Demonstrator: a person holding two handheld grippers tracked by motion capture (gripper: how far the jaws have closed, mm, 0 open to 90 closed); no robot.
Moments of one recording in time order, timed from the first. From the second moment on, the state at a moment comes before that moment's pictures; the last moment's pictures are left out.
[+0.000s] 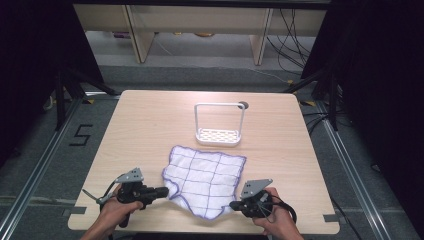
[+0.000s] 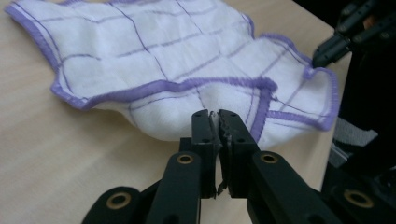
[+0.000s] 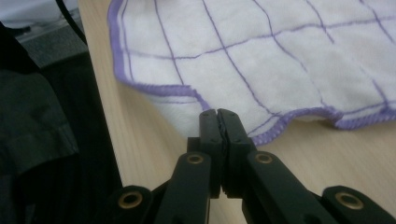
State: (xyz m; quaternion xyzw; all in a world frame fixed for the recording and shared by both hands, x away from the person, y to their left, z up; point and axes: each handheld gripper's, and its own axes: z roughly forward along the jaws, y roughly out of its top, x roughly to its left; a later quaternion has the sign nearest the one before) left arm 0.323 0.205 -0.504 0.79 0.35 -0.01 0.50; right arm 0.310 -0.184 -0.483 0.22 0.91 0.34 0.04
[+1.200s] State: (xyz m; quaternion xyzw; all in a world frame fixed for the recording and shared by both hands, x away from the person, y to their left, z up) left arm 0.276 0.203 -0.505 0.84 0.33 0.07 0.42; right arm 0.278 -0.198 -0.485 0.26 0.91 0.30 0.08
